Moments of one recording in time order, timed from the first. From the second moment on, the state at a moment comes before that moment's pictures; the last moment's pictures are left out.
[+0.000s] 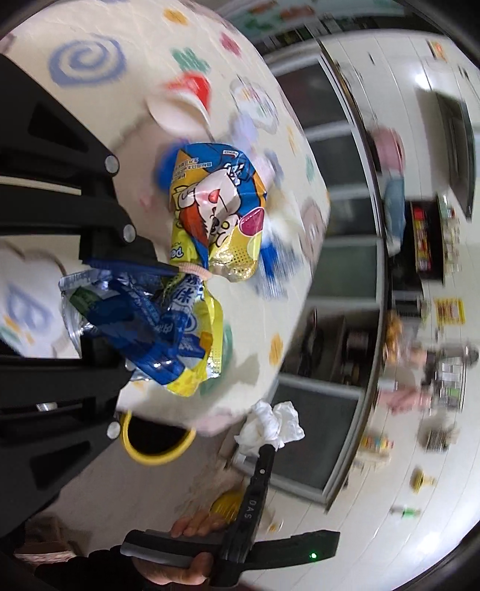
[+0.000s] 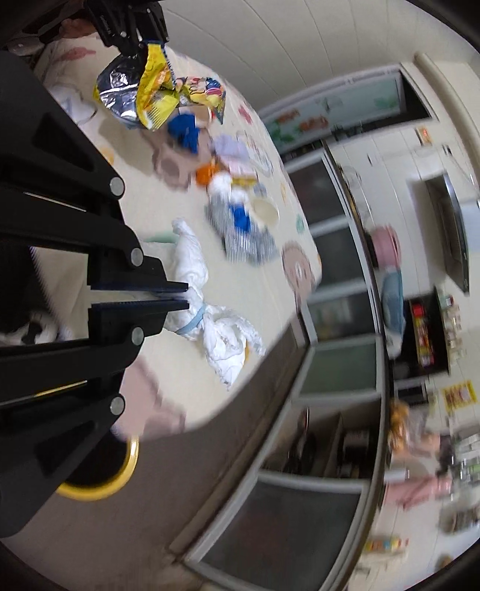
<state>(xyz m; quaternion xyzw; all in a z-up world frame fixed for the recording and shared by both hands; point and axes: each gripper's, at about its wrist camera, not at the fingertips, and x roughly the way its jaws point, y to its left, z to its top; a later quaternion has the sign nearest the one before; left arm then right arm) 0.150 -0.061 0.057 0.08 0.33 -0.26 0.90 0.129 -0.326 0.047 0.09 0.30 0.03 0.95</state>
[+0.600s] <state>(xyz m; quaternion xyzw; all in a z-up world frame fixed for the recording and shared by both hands) 0.172 -0.301 0.043 0.13 0.32 -0.48 0.81 0.058 -0.497 -0.033 0.17 0.33 -0.14 0.92</state>
